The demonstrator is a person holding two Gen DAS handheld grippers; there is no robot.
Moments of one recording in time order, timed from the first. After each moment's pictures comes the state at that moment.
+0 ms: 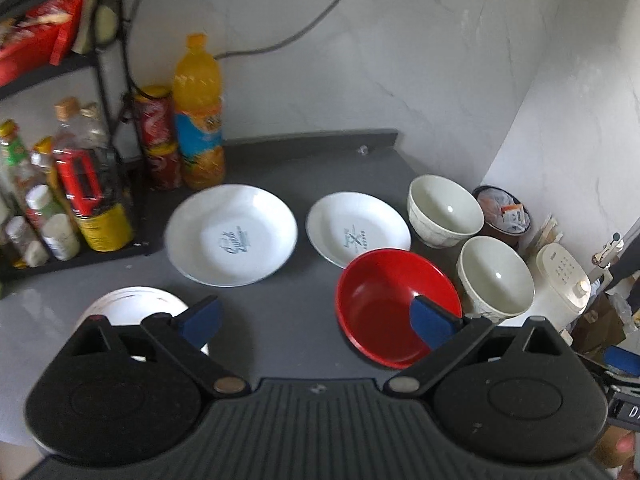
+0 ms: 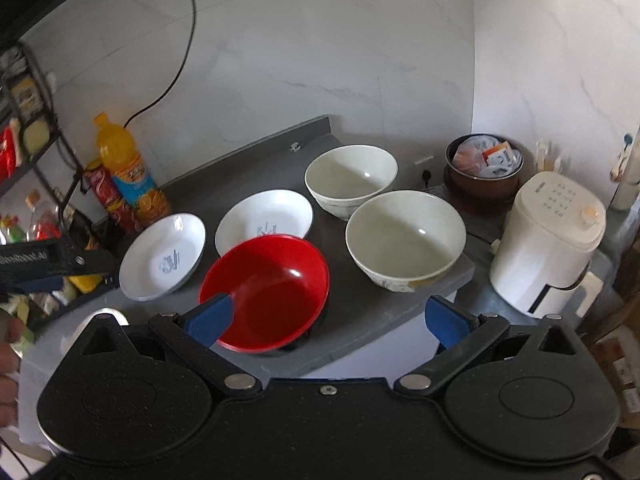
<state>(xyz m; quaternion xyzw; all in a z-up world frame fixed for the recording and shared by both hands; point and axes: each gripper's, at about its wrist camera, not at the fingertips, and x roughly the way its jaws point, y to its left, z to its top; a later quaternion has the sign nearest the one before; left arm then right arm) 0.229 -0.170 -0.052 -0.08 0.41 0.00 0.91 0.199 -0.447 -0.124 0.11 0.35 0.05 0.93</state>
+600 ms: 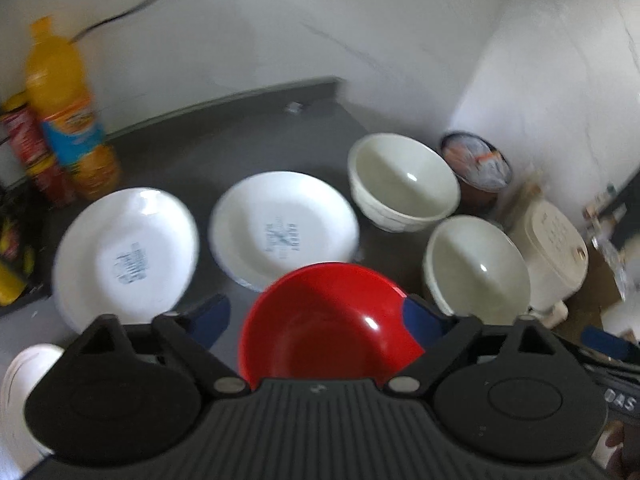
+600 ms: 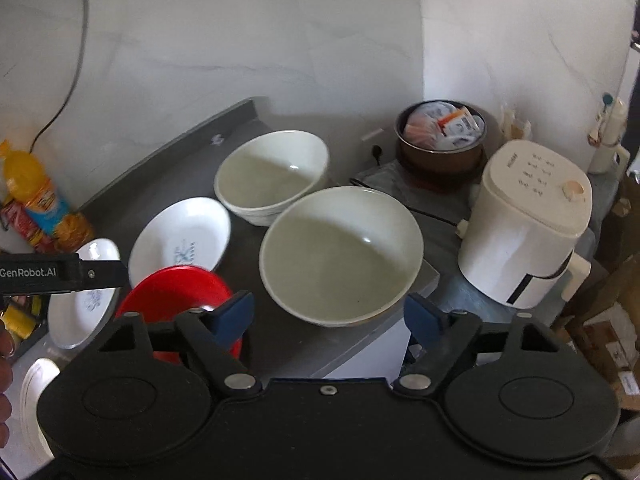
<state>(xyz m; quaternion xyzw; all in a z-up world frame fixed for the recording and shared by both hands) 0.357 -0.251 -0.107 -0.02 0.48 -0.08 0.87 0.285 -0.490 -0.171 0.14 0.40 -0.03 0.91</state>
